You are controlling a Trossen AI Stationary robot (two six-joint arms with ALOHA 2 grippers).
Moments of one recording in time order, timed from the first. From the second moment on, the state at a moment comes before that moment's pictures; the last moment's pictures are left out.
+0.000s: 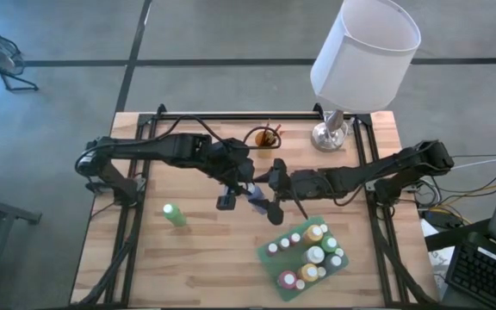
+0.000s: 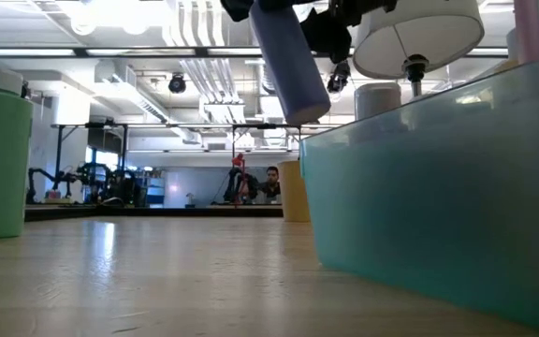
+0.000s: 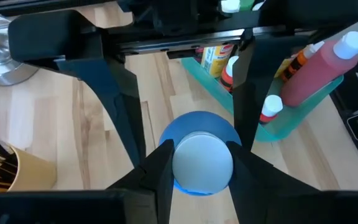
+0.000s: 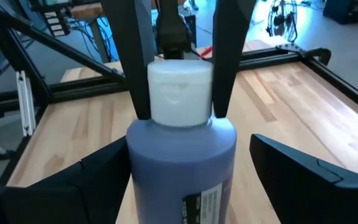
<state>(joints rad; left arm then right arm) -0.03 1.60 1.69 -0.87 0.12 0.13 0.18 1.49 1.01 0.15 0.26 0.25</state>
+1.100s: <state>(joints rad) -0.03 1.60 1.69 -0.83 0.13 0.20 0.18 1.52 1.01 0.22 0.23 0.22</state>
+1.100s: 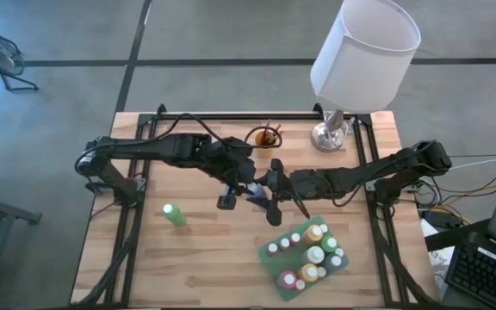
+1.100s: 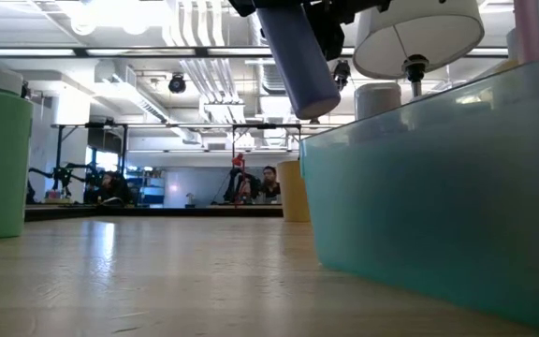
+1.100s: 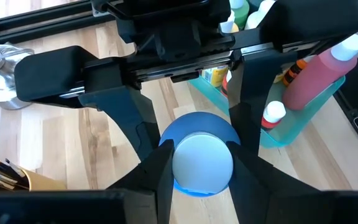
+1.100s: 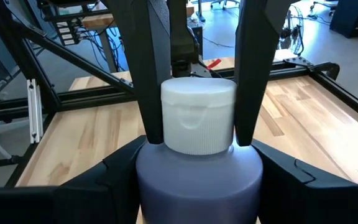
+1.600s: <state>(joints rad) -0.03 1.60 1.69 -0.82 0.13 0.20 0.18 1.52 1.01 0.22 0.23 0.22</state>
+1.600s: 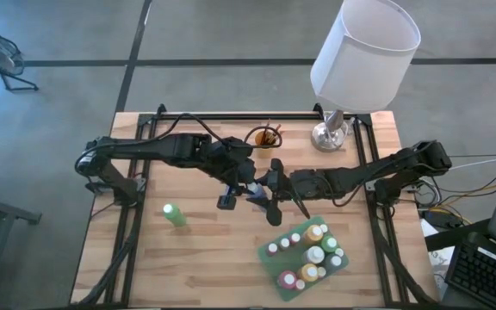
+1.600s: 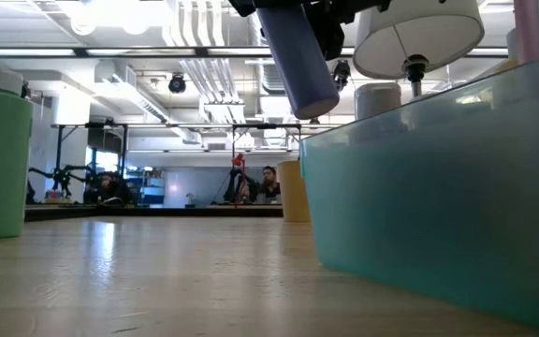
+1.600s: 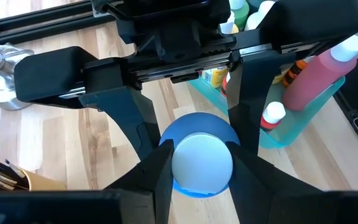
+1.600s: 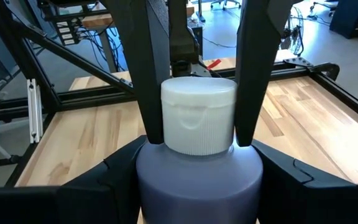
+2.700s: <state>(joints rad) -0.06 1.18 0.99 -0.15 -0.04 0.04 0.21 1.41 1.00 0.17 0.23 0.11</state>
